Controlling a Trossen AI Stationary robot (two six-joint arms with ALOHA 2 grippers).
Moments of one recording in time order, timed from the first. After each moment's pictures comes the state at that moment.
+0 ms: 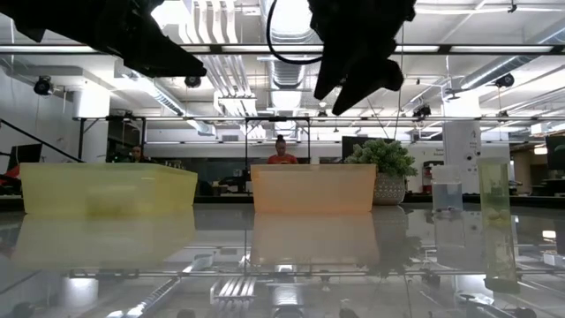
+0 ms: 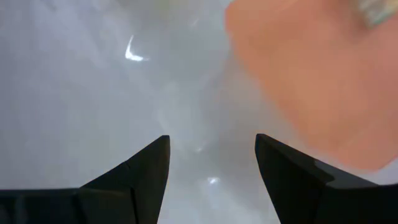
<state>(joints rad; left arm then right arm) -0.15 0.89 0.48 0.13 -0.38 0.08 0.16 1.67 1.31 -0.66 0.21 0.71</state>
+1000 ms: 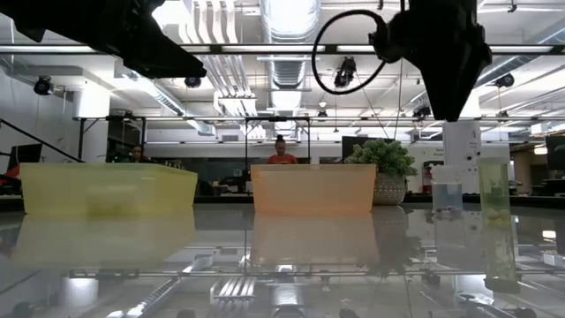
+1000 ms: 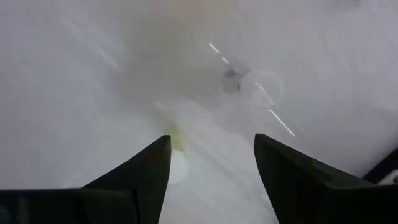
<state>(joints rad) -0.15 0.89 0.48 0.13 -0.38 0.06 0.22 1.67 1.36 -1.28 0.10 0.98</state>
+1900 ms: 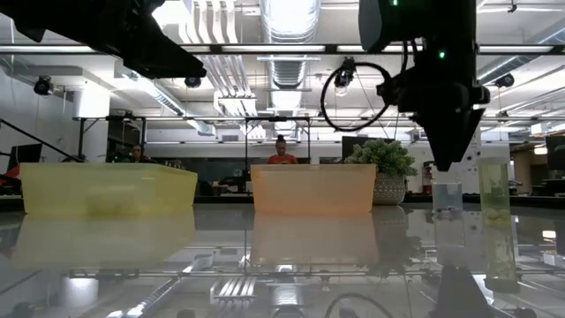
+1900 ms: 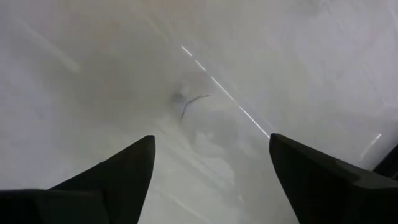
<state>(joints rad) -0.15 0.89 0.48 0.13 -0.38 0.06 0.14 1.66 1.14 -1.14 0.19 0.90</state>
